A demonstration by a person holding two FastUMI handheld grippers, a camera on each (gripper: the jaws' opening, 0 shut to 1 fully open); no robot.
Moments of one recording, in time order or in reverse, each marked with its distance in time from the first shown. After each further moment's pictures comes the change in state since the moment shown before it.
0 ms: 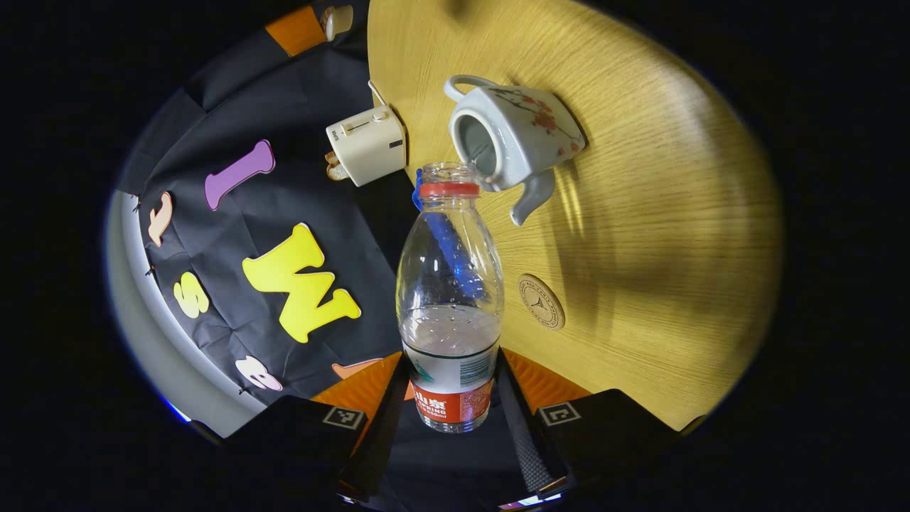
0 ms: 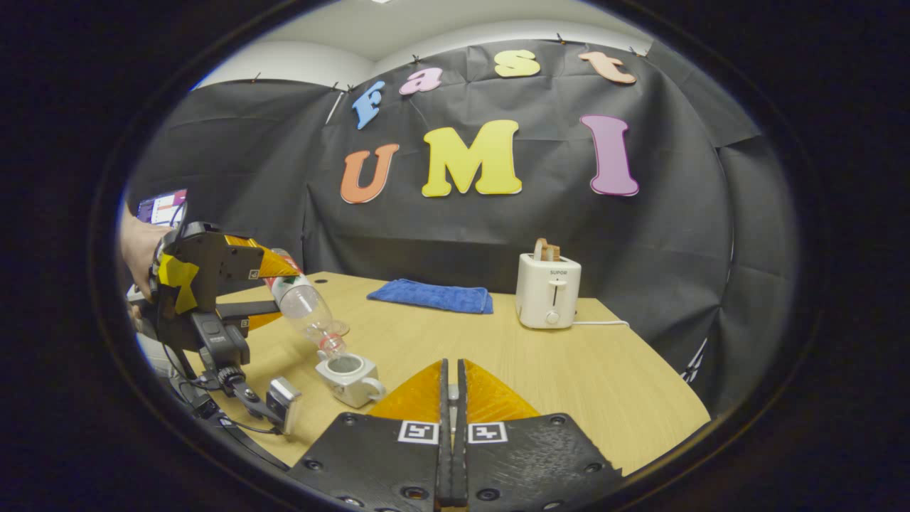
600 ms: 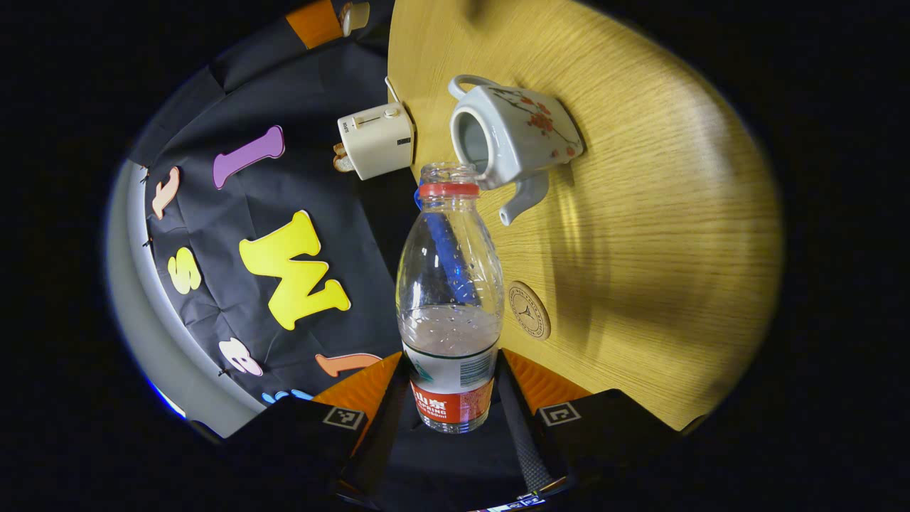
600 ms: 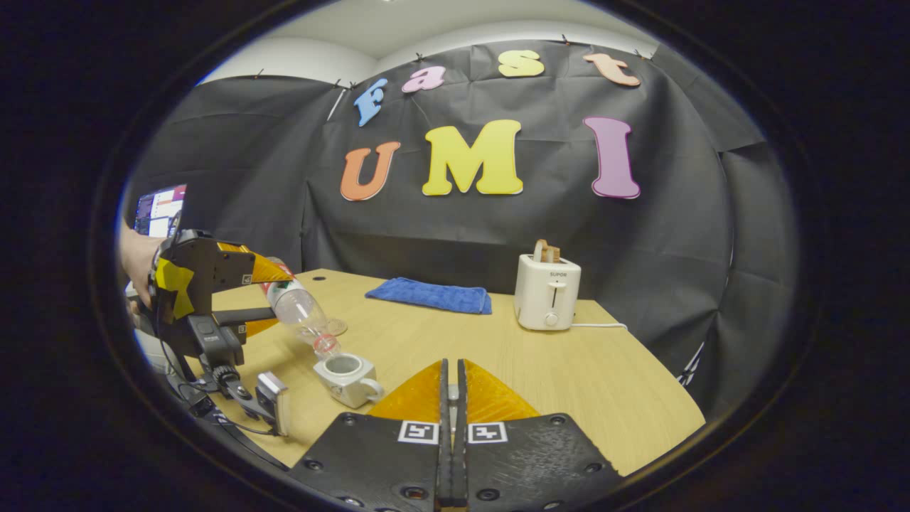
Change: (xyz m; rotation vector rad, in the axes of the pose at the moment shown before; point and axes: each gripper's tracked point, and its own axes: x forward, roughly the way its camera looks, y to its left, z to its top) left arm 0.004 -0.016 -0.002 -0.100 -0.020 -0.012; right arm 0.001 -0.002 0.003 -0.020 0.006 -0.013
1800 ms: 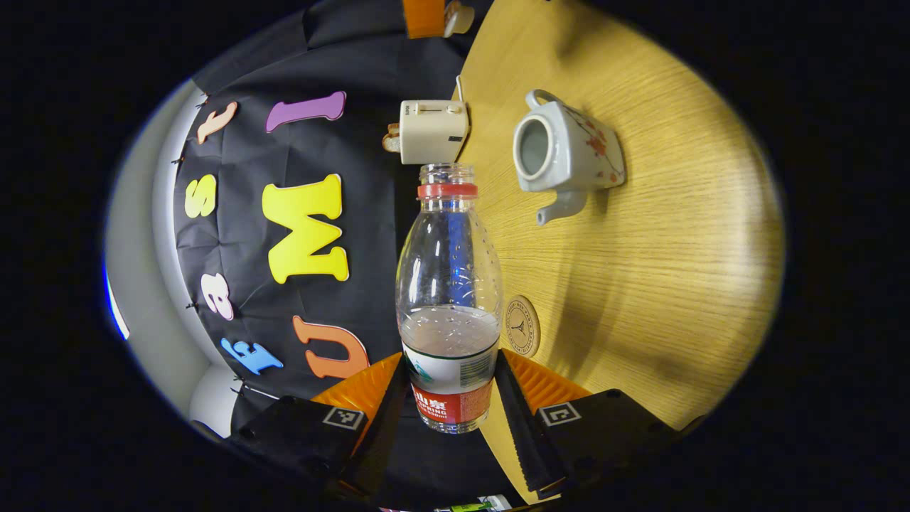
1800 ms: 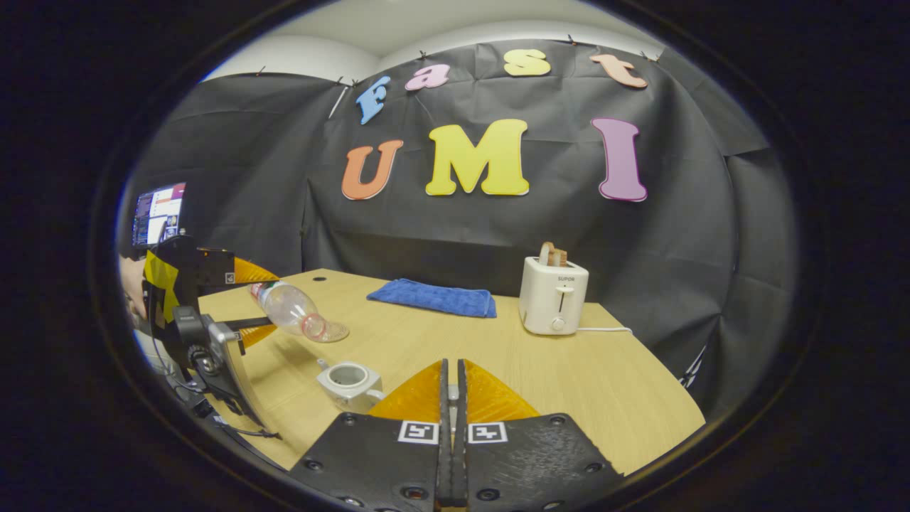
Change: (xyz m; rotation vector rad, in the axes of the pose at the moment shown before) left arm -0.009 -0.018 -0.009 -0.282 -0.064 0.009; right arm 0.013 0.013 0.007 -0.012 0.009 0.002
